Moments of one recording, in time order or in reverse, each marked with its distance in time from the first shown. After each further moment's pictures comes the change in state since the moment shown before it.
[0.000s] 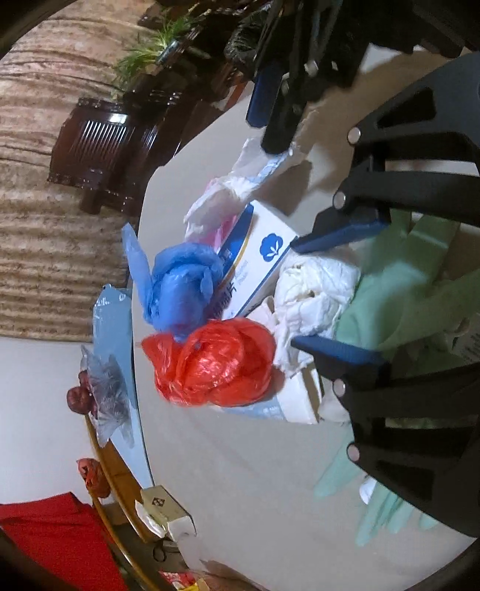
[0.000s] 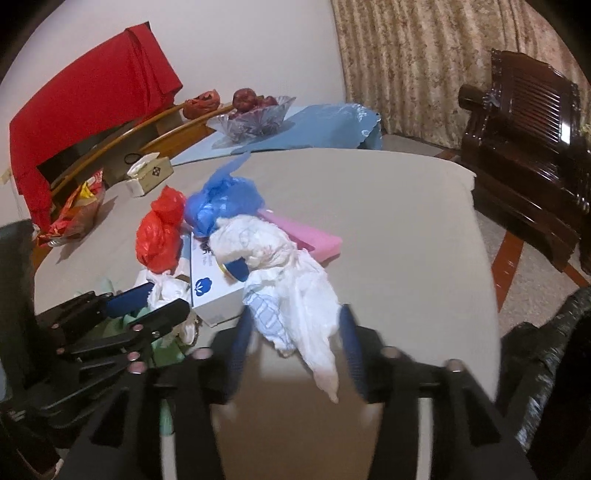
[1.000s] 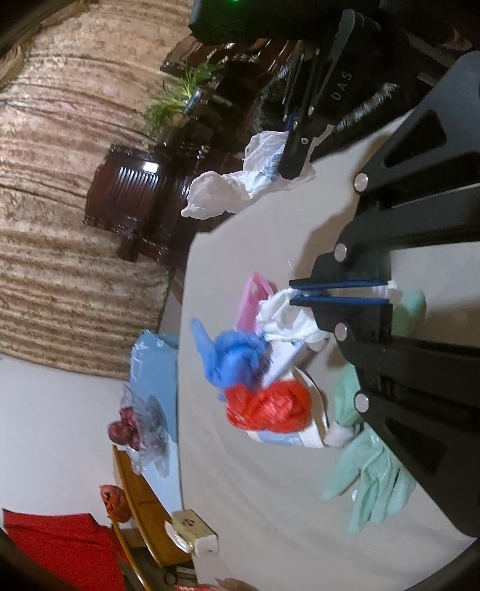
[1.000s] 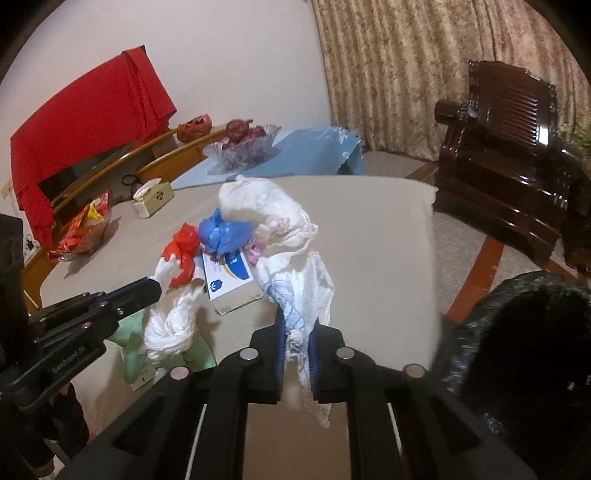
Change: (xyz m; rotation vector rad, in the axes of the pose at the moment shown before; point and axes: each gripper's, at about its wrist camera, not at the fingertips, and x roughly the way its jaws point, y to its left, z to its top) left arm -0.080 -0.034 0.006 0.001 -0.135 -0.190; right arm -0.089 -0.011 -0.012 0.042 -0.086 -0.033
